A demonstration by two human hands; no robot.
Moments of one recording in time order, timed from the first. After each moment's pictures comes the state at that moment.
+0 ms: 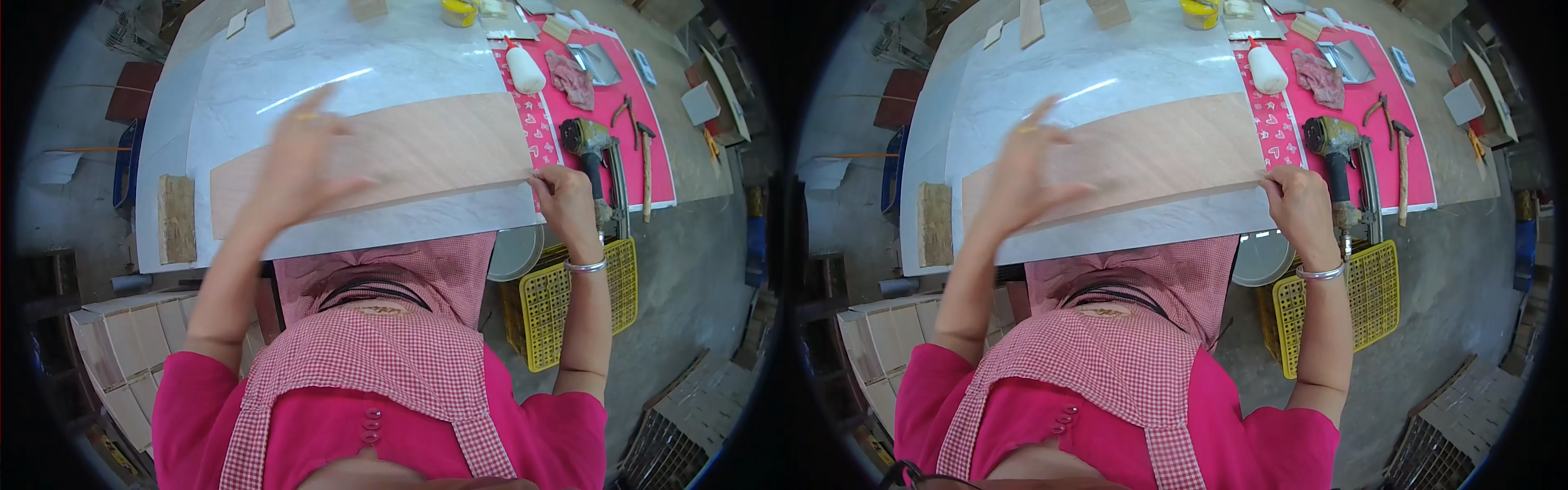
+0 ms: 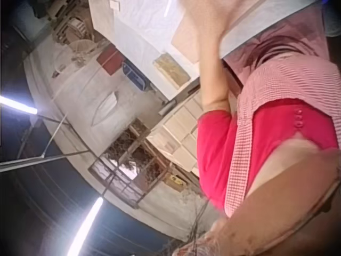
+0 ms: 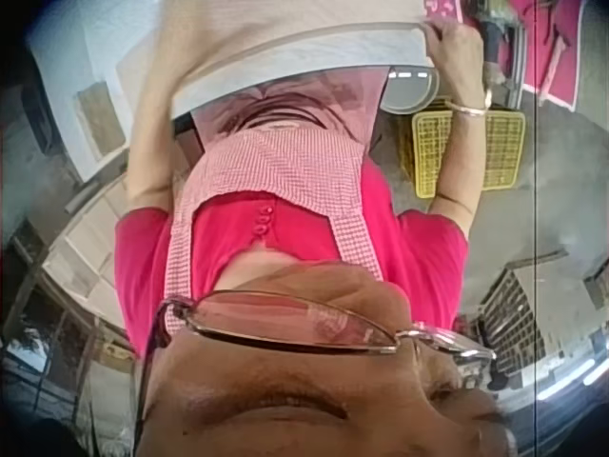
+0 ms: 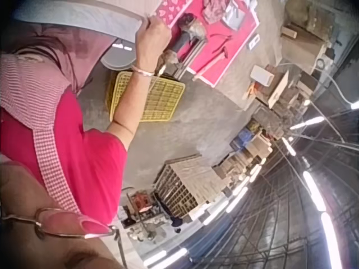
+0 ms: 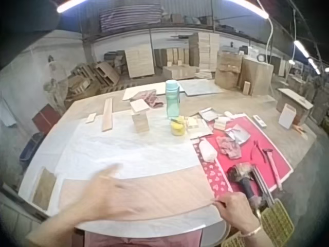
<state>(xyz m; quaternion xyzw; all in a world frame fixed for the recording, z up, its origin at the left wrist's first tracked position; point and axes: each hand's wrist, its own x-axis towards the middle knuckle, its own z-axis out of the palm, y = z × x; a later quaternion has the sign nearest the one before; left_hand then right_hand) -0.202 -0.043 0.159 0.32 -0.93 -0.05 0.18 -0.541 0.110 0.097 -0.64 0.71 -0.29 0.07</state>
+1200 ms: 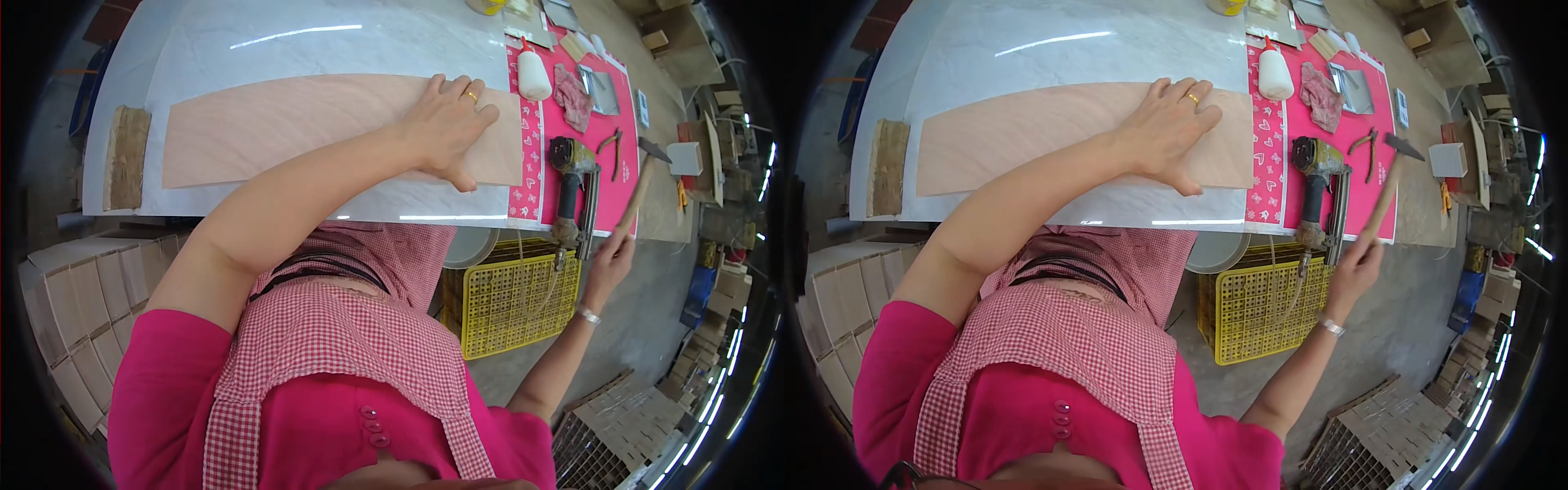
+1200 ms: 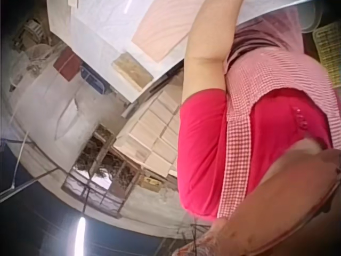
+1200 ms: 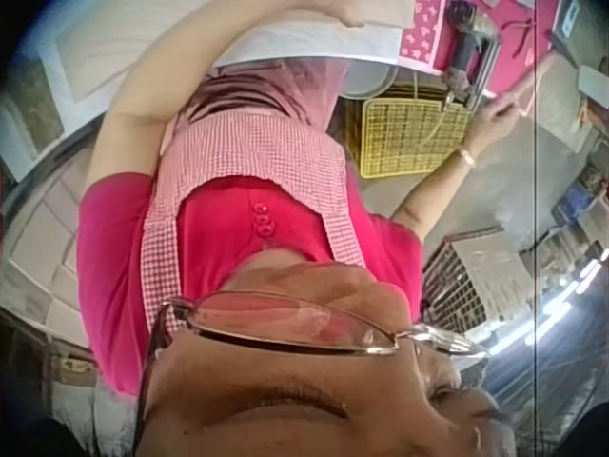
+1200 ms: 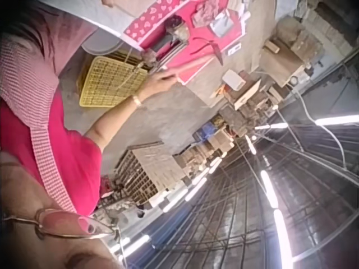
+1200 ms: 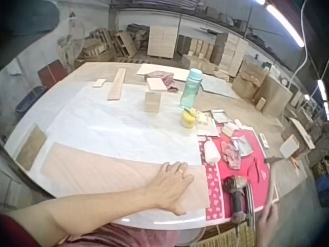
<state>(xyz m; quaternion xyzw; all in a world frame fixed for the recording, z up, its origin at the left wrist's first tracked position) -0.358 -0.048 0.093 0.23 -0.96 -0.13 0.12 -0.655 0.204 0.085 -0.39 0.83 -0.39 -0.02</state>
